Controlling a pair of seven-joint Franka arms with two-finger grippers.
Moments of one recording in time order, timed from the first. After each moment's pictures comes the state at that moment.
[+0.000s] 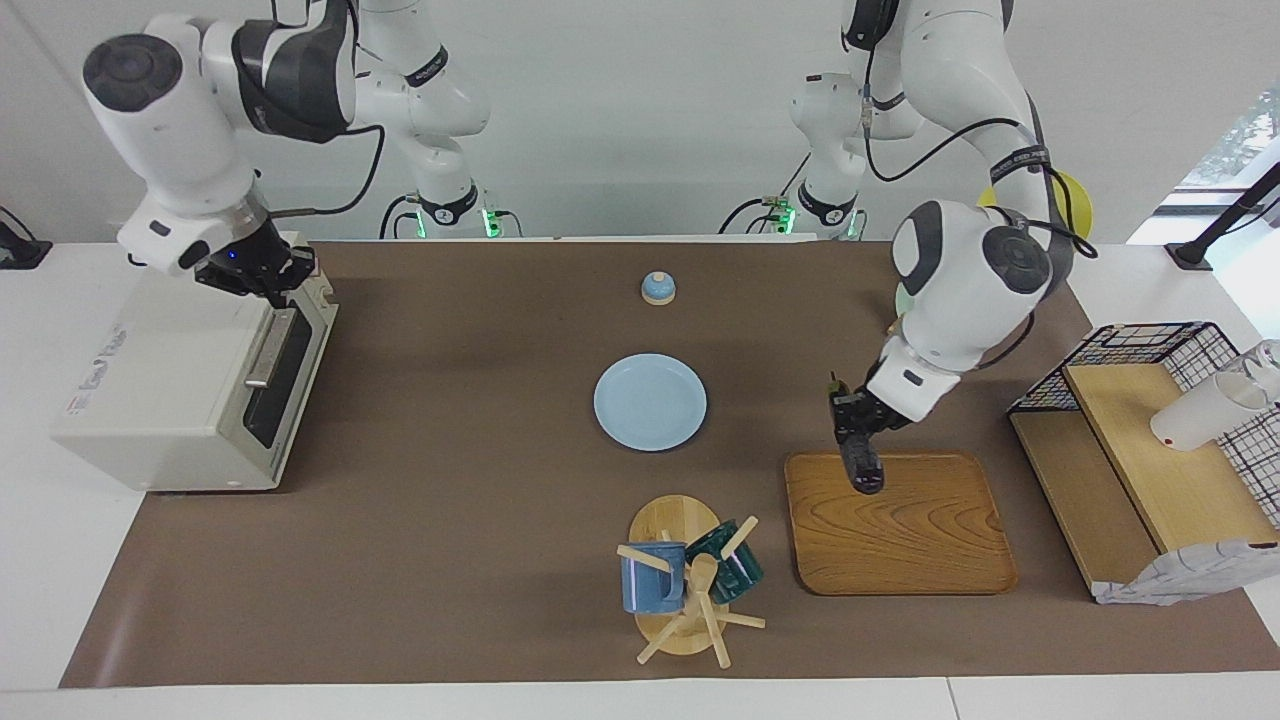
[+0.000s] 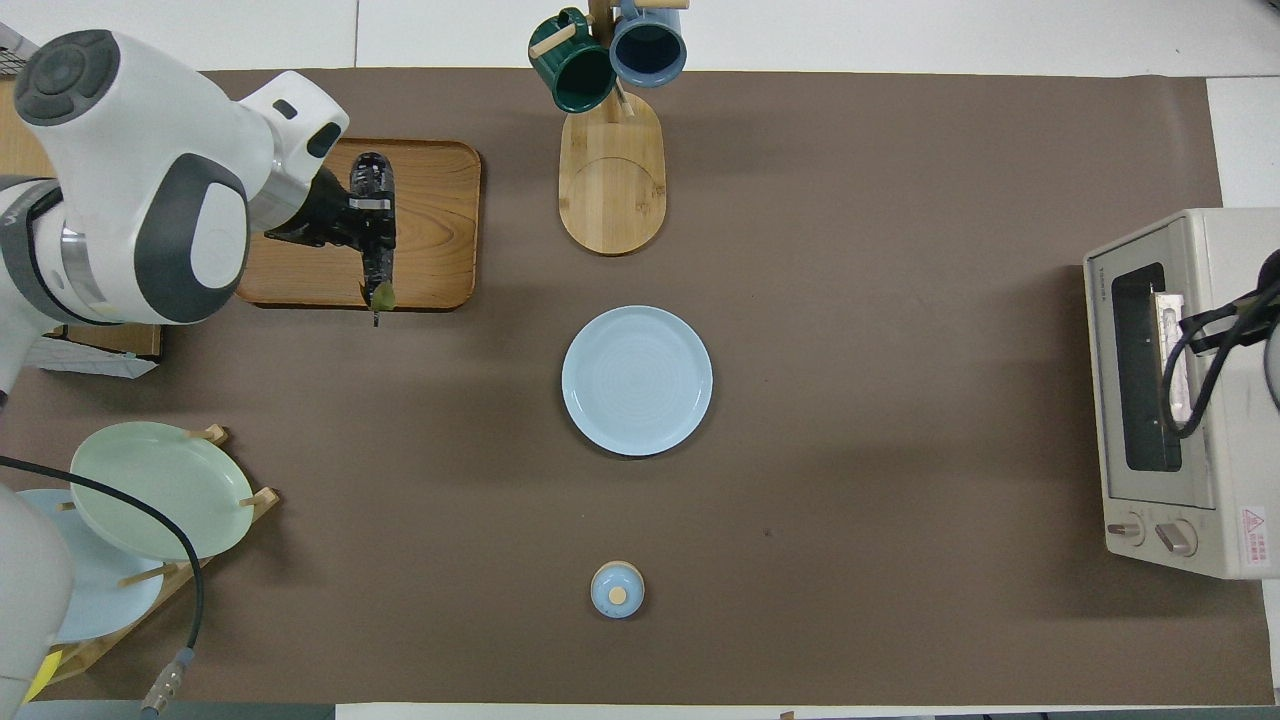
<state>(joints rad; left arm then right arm) -0.20 0.38 0.00 -1.58 -0.17 2.00 -0.14 -0.14 0.00 0.08 -1.64 -0.14 1.53 -0.30</state>
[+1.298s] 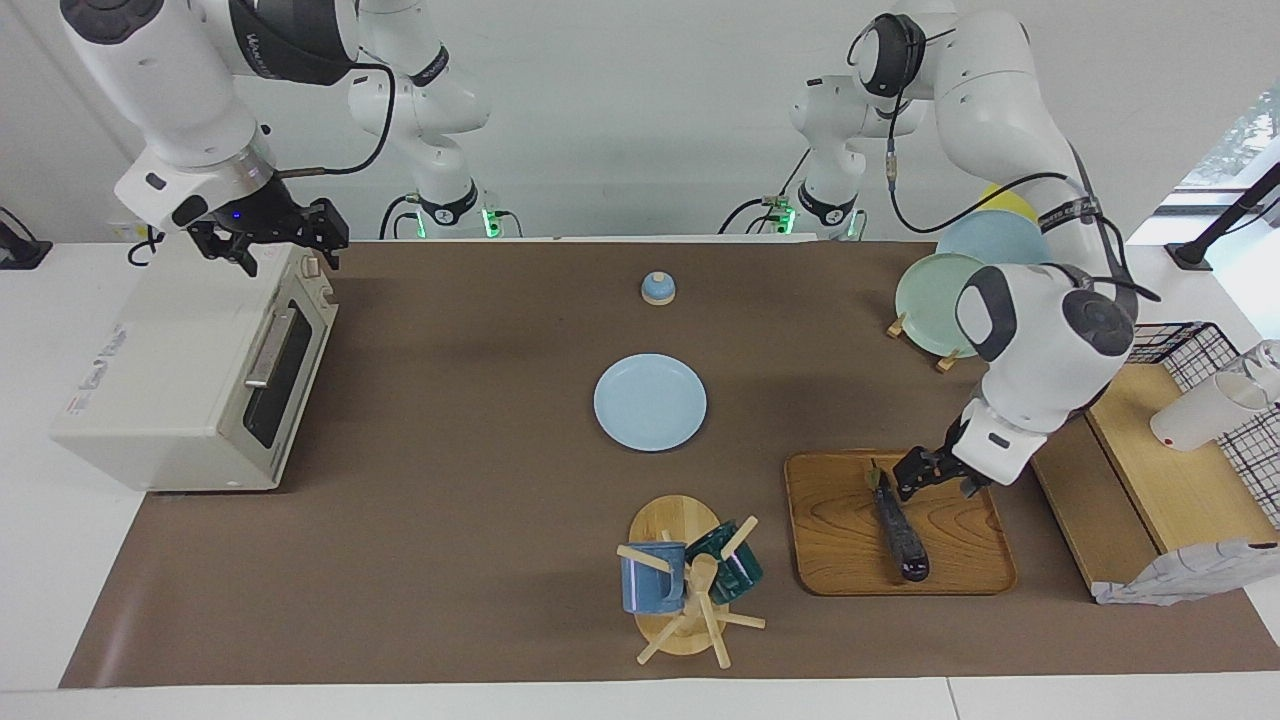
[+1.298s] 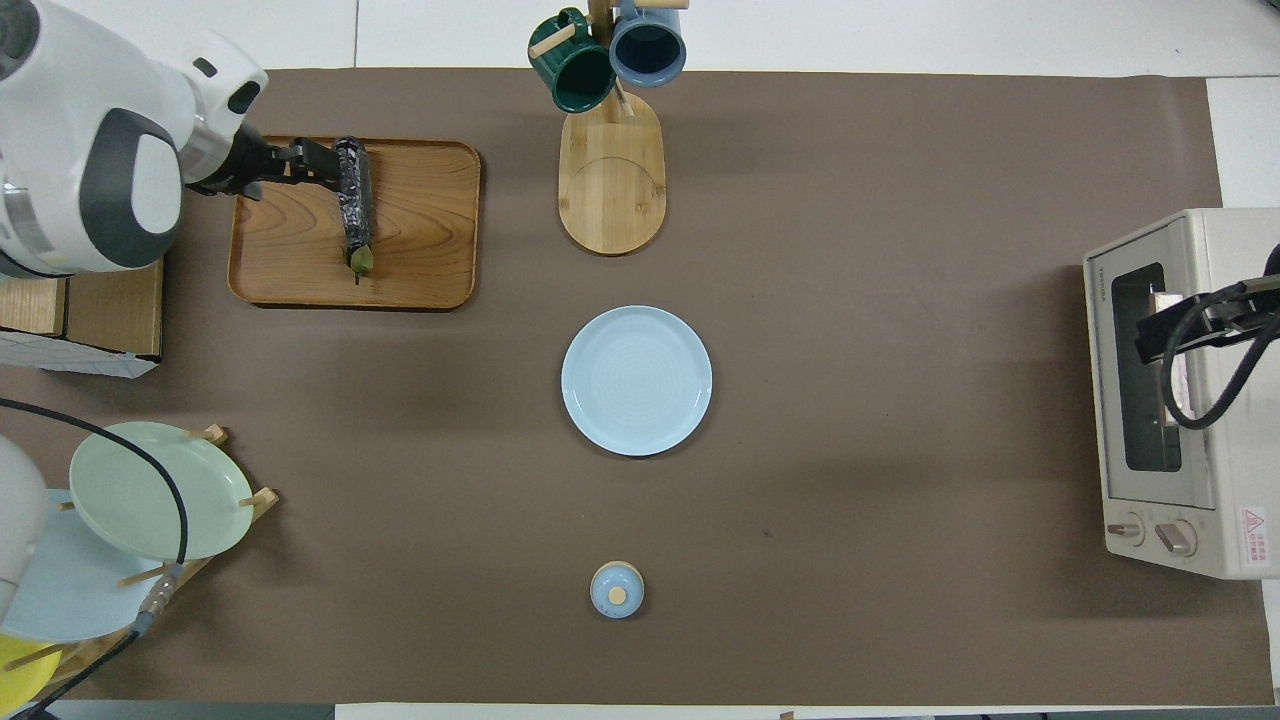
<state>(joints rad) -0.10 0.49 0.00 -1.42 -0.10 2.01 -0.07 0.03 0.02 -0.07 -1.56 -0.09 1.43 -0.18</state>
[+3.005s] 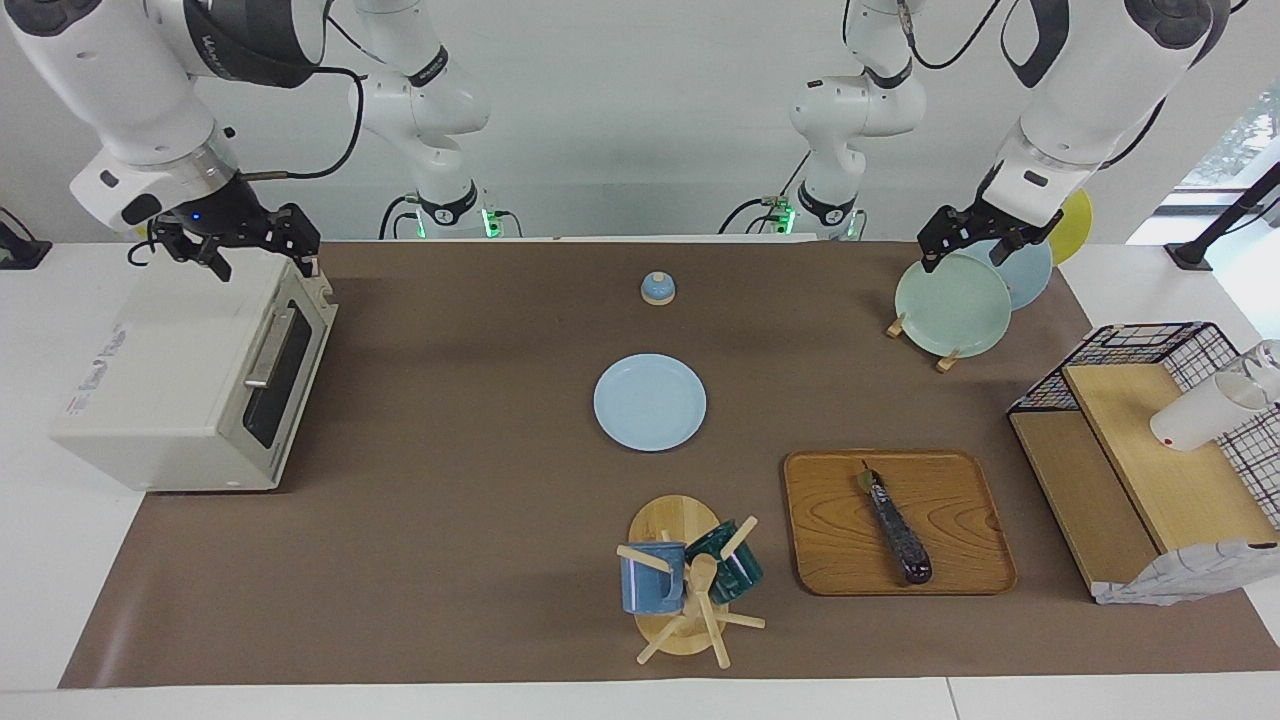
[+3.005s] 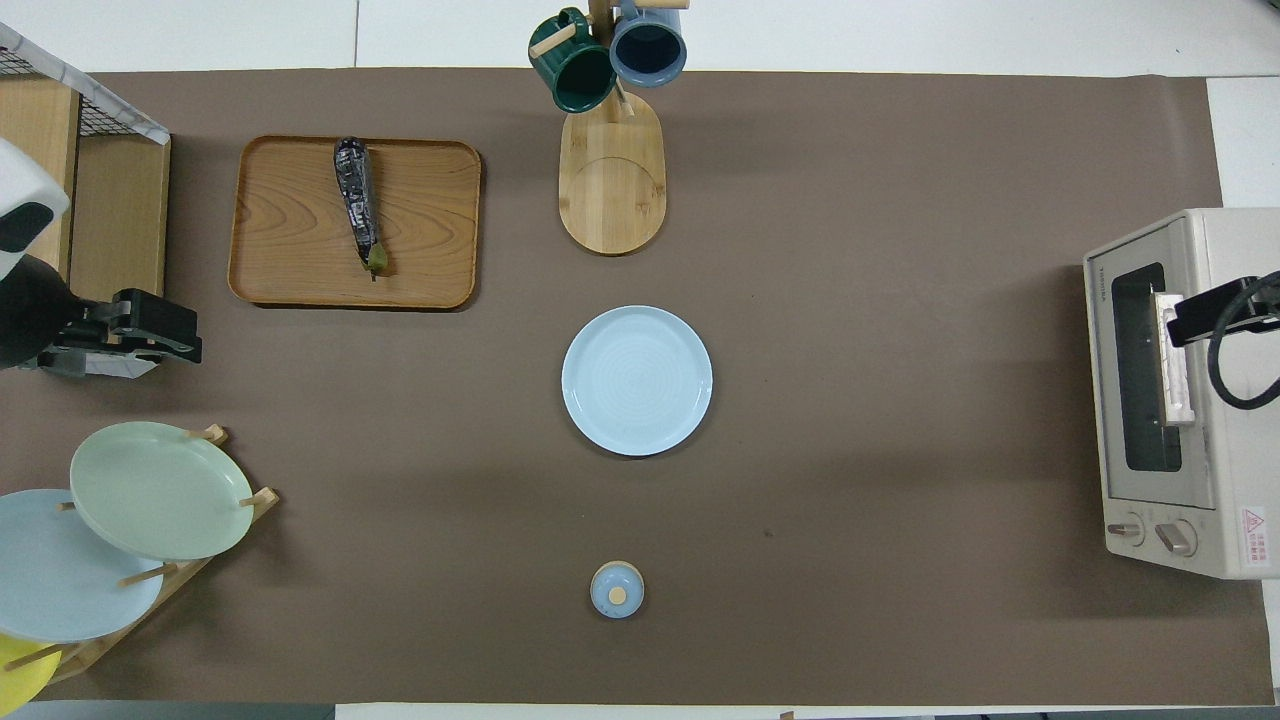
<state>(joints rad) -0.05 -0.05 -0.07 -1.64 -0.01 1.50 -0.15 -0.03 0.02 -0.06 -1.57 -0.06 1.48 -0.18</state>
